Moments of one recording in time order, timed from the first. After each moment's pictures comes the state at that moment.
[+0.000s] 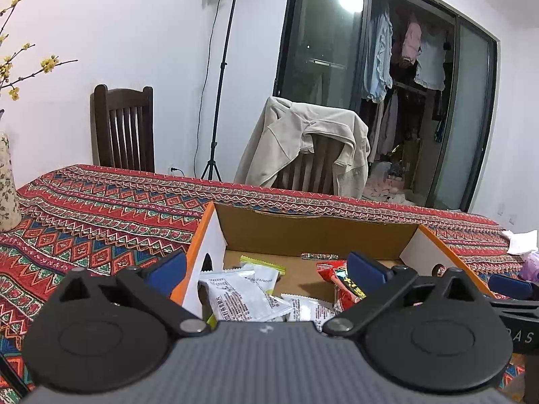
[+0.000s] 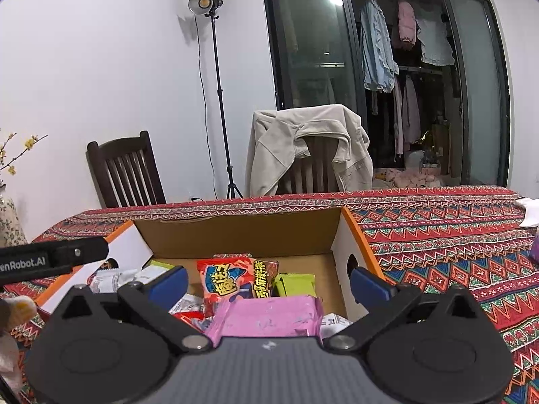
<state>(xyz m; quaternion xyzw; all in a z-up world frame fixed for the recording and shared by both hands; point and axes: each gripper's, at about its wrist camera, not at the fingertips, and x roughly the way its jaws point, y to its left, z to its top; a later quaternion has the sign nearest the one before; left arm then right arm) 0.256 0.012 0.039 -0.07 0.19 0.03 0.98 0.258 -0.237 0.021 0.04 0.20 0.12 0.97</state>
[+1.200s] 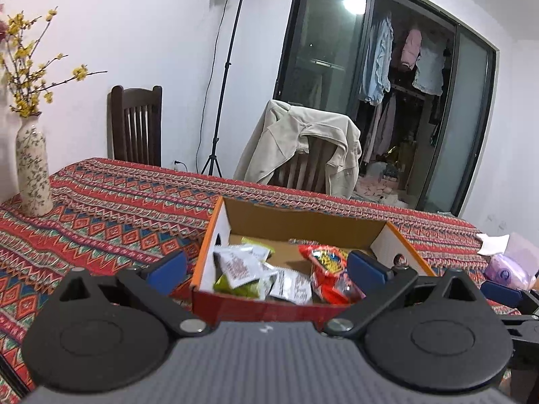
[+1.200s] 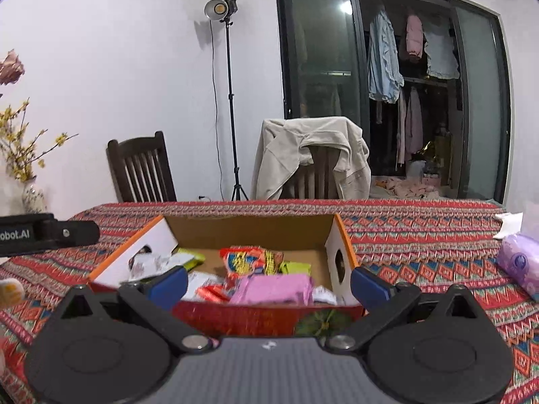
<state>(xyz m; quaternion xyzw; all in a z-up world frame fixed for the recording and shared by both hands) 0.161 0.012 0.082 -0.09 0.20 0.02 0.98 0.165 -0.248 0.056 0.01 0.20 0.12 0.97</state>
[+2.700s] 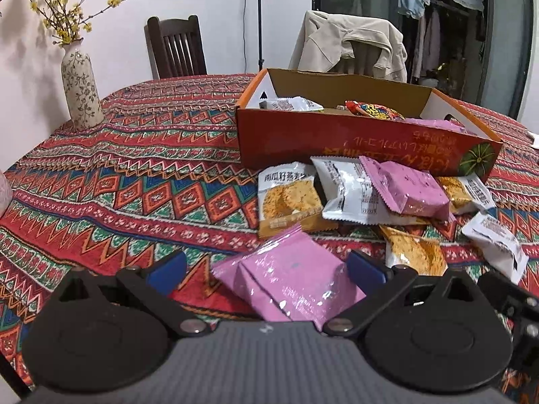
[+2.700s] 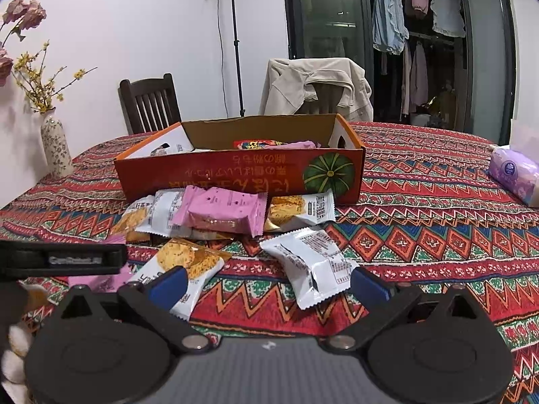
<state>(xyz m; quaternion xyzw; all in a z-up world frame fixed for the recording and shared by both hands) 0.105 -0.017 -0.010 -0.03 0.34 0.11 0.93 0.080 -0.257 -0.018 0.00 0.29 0.13 0.95</state>
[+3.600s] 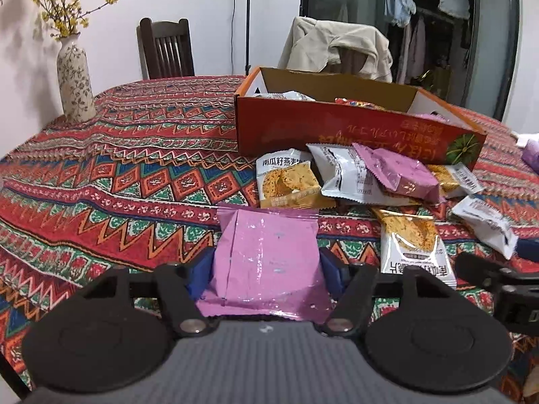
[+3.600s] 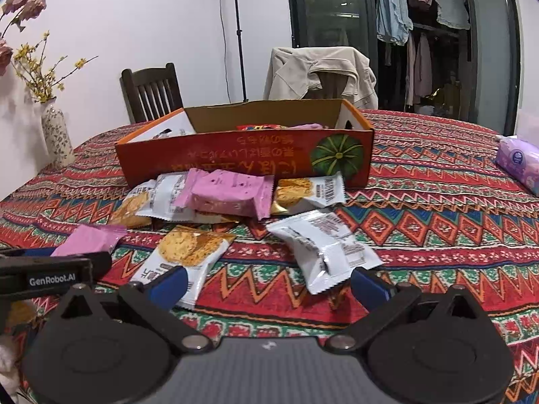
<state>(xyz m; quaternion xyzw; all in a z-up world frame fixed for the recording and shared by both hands) 0.083 -0.006 -0.026 -0.04 0.32 0.08 0.94 0.085 -0.245 -0.031 0.00 0.31 0.14 0.94</state>
